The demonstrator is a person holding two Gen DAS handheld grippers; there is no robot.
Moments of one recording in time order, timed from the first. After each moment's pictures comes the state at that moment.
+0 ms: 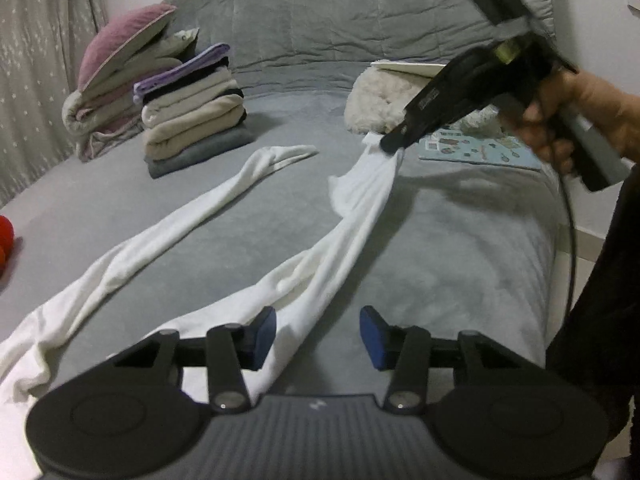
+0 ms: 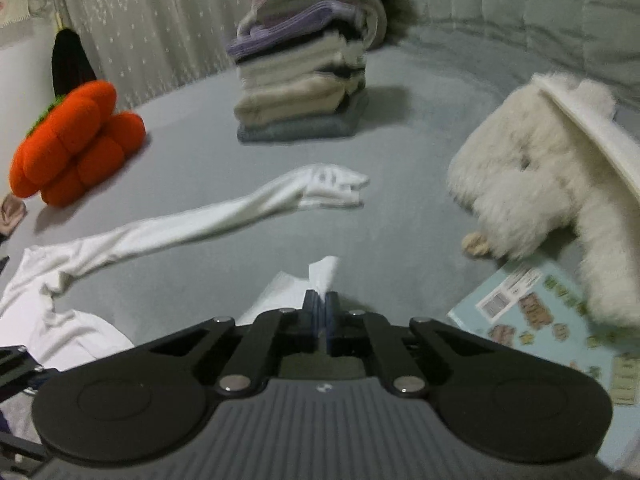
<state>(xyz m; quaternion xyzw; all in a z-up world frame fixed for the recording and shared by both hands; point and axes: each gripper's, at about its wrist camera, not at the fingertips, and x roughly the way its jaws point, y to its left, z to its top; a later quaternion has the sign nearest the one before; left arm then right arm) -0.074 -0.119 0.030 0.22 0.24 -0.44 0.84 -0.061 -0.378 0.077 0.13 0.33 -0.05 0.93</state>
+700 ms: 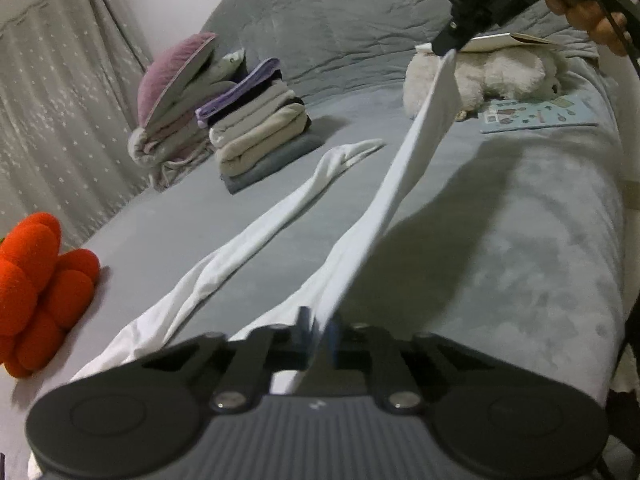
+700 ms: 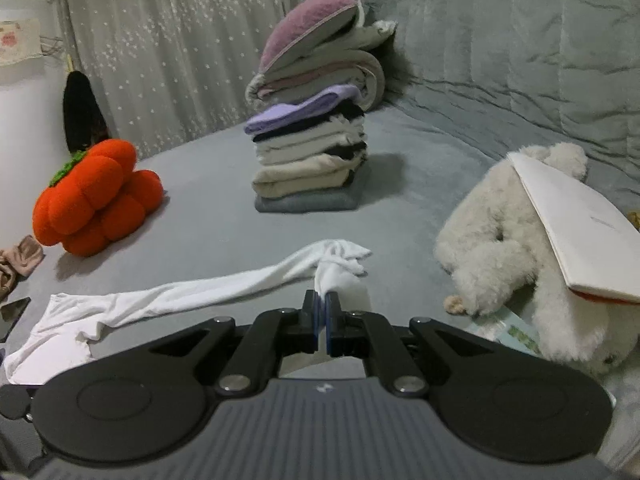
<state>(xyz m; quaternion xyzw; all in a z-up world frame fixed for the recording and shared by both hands) -0.086 -0.107 0.032 0.30 0.19 -0.34 0.87 -0.087 -0.374 0.126 0.14 0.27 -0.06 0.95</state>
